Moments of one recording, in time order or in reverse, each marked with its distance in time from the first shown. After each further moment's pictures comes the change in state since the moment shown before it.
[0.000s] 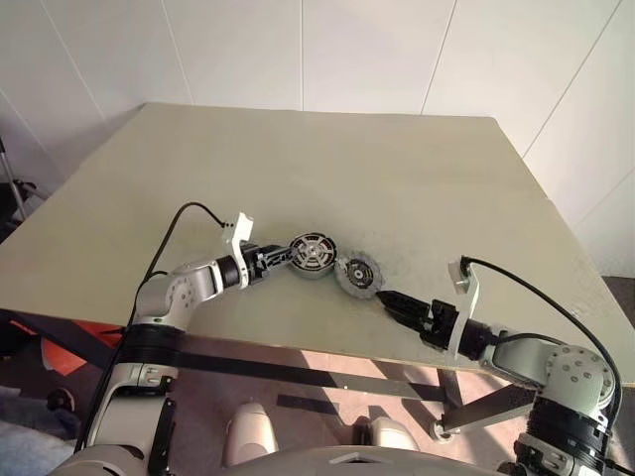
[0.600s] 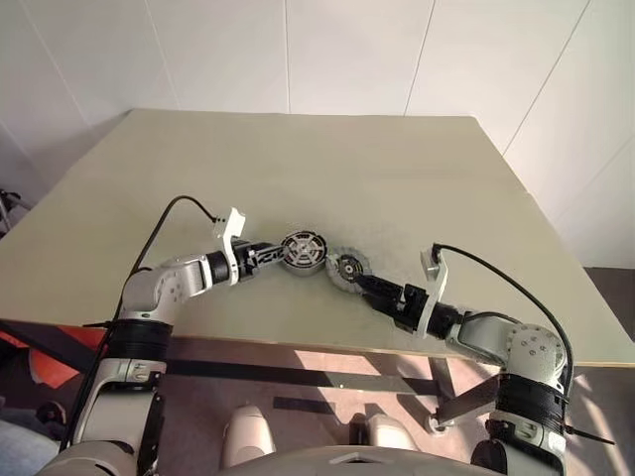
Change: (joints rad) left arm -0.004 0.062 0.012 -0.036 -0.001 0.046 -0.005; right arm -0.145 0.043 0.123 0.204 -0.075 -0.140 0.010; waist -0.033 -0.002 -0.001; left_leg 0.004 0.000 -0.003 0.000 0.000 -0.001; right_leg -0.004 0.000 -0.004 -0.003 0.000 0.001
